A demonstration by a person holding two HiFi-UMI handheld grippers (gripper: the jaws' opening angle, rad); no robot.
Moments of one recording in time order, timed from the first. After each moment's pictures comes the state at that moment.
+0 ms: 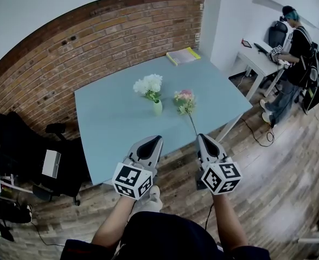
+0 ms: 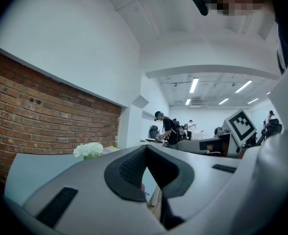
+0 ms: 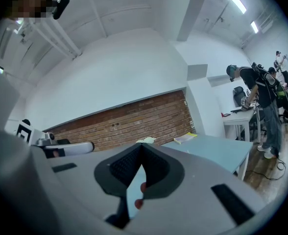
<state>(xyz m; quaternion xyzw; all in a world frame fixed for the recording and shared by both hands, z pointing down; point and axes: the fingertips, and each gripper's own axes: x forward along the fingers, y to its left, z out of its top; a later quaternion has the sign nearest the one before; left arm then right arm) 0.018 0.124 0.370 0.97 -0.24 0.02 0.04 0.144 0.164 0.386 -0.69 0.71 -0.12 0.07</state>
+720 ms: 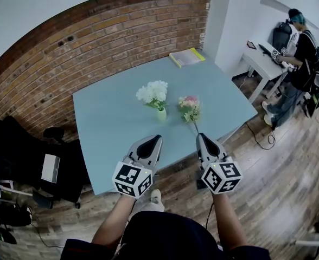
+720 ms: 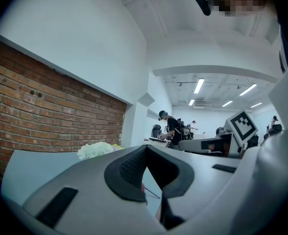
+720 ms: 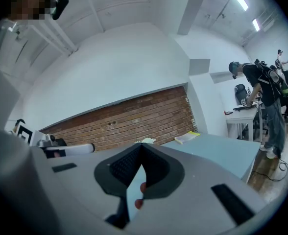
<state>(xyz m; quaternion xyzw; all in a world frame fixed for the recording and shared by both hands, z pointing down) 0.023 0.042 0.377 0.97 -0.24 0.02 0.07 0.151 0.085 0.388 -0.69 0.71 -0.14 0.07</state>
